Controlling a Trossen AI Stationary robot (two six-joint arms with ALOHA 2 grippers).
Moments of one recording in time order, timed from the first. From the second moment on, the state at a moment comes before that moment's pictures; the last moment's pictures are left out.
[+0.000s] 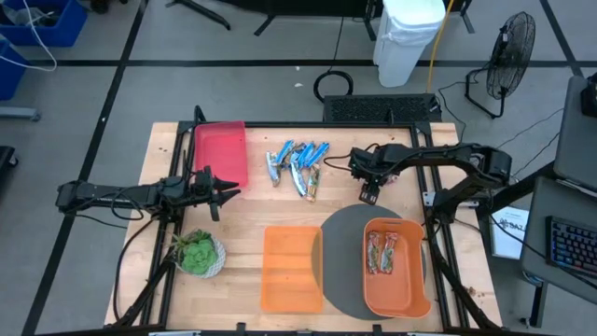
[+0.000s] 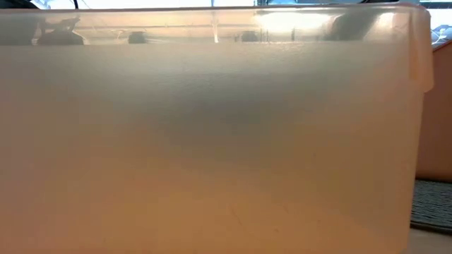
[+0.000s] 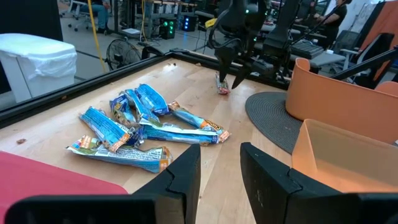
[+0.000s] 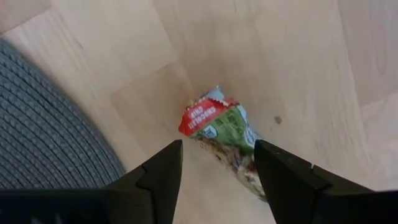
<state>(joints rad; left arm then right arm) 0.01 0.26 0.01 0.11 -0.23 -0.24 -0.39 1.52 0.84 -0.83 0.07 0.04</state>
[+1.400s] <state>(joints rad) 0.01 0.26 0.01 0.11 -0.23 -0.24 -0.39 1.51 0.74 -0.73 0.07 0.02</state>
